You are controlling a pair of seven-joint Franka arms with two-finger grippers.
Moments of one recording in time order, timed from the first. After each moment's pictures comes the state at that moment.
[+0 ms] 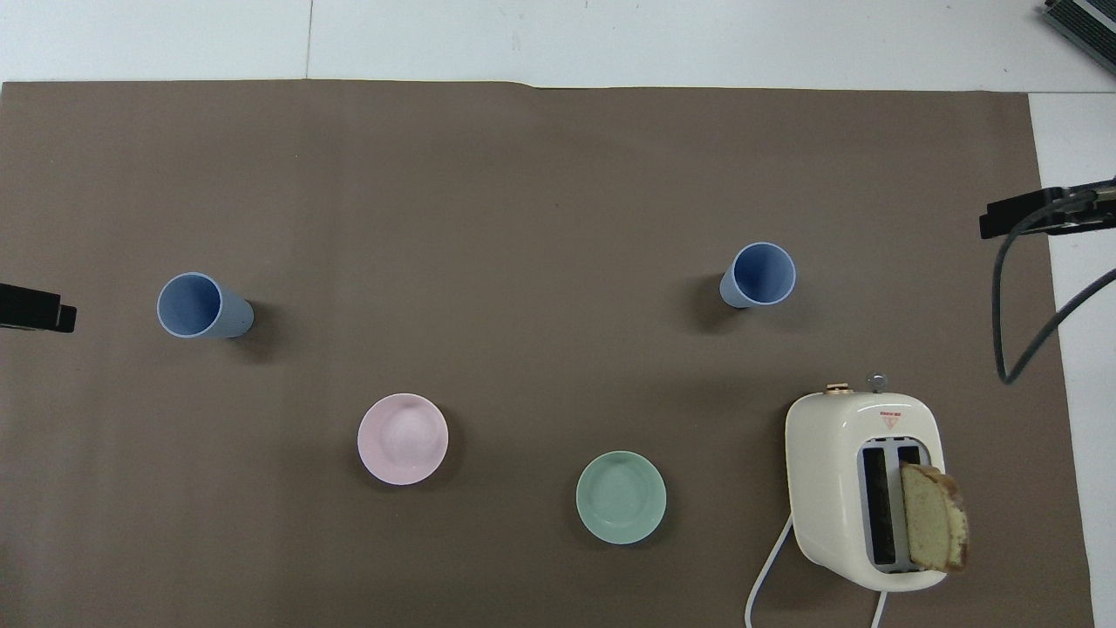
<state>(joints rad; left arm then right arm) 0.07 -0.10 -0.06 -1.60 -0.04 1.52 0.12 -0.28 0.07 0.27 -1.46 -0.06 1.66 -0.06</state>
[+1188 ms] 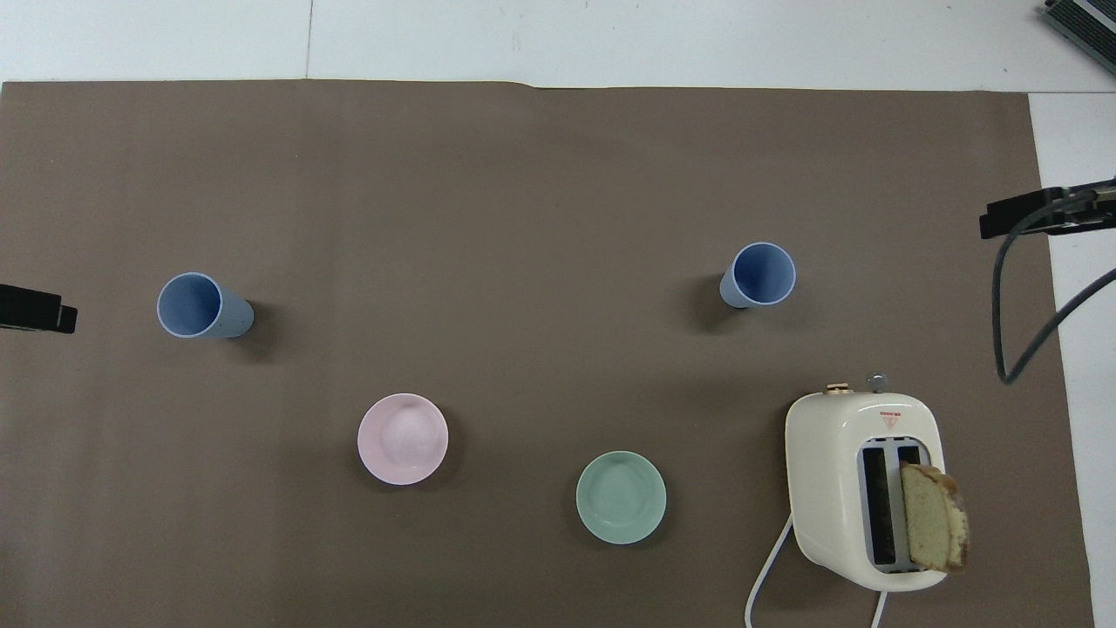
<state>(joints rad) 0.07 -0.10 -0.06 -1.60 -0.04 1.52 0.12 -0.28 0.07 0.27 -1.46 -0.06 1.66 -0.06</state>
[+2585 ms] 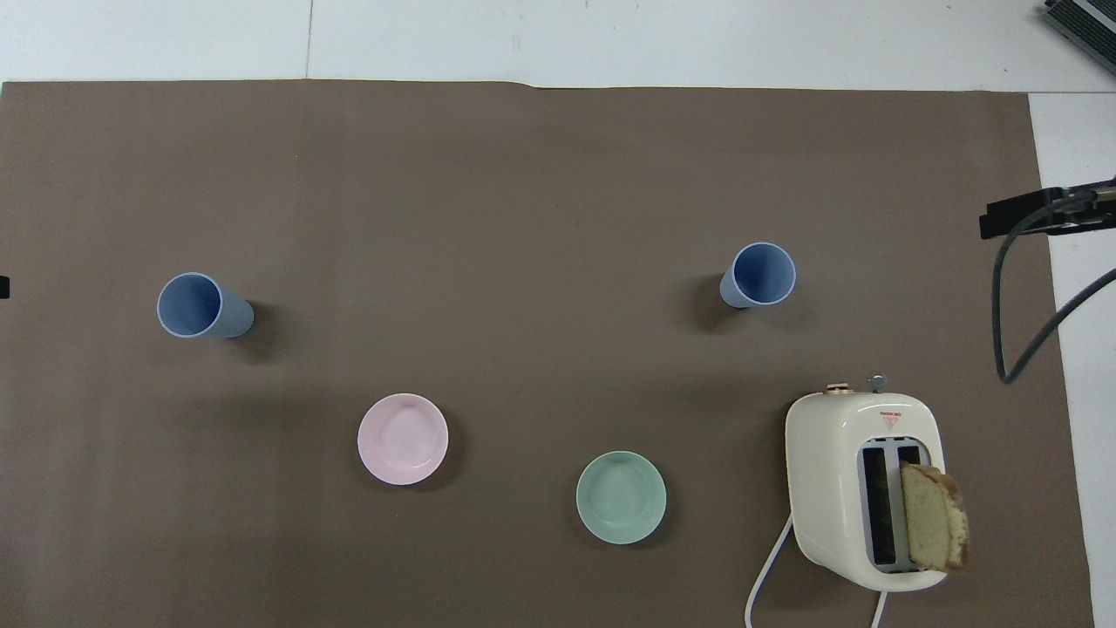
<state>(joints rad) 0.26 0.00 -0.04 -1.72 -0.04 1.80 0.22 -0.28 0.07 0.27 -1.46 -0.06 1.66 -0.06</state>
